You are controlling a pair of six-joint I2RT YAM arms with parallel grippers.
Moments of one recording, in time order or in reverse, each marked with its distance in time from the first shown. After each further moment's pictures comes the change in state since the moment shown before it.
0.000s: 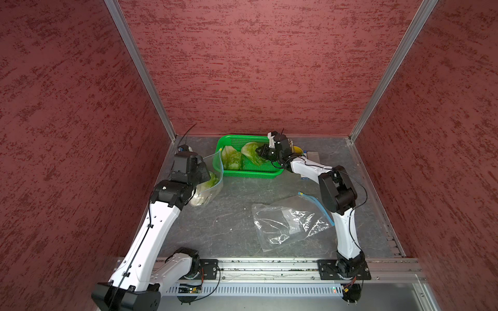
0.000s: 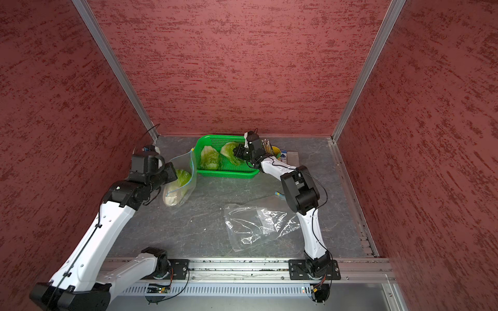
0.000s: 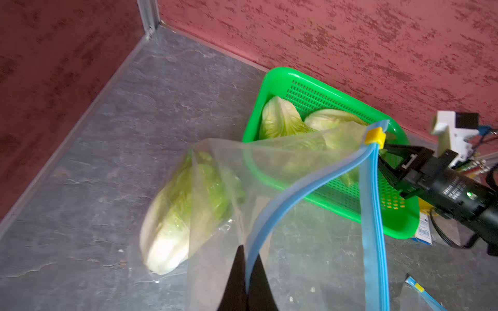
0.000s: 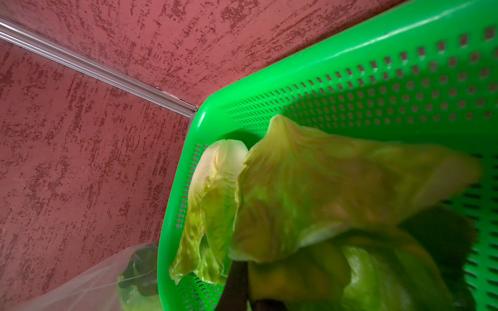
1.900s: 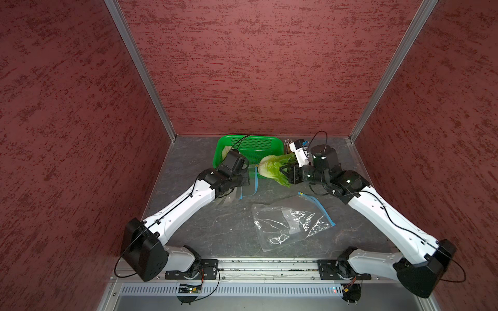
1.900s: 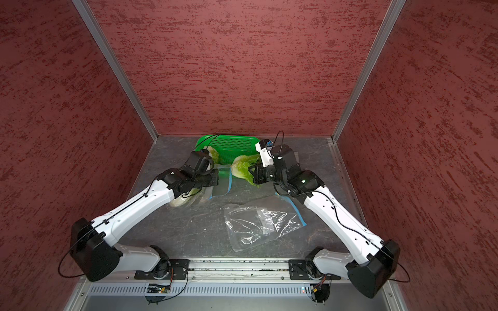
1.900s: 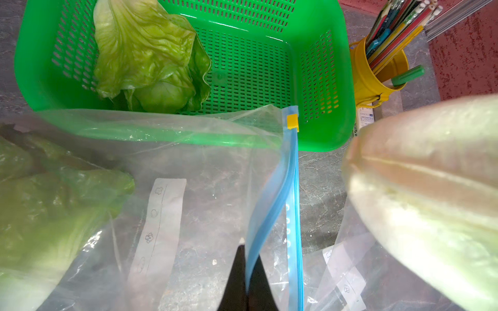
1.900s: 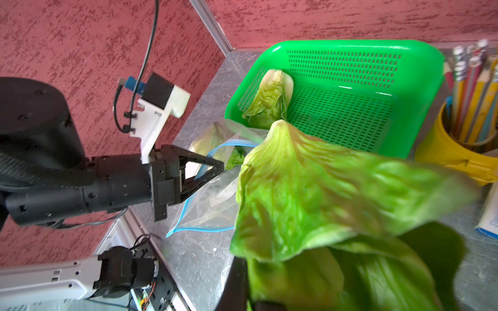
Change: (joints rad) left arm -0.430 0.346 0.024 0.137 0.077 -0.130; right arm 0.140 -0.951 -0.357 -0.686 0.056 -0.403
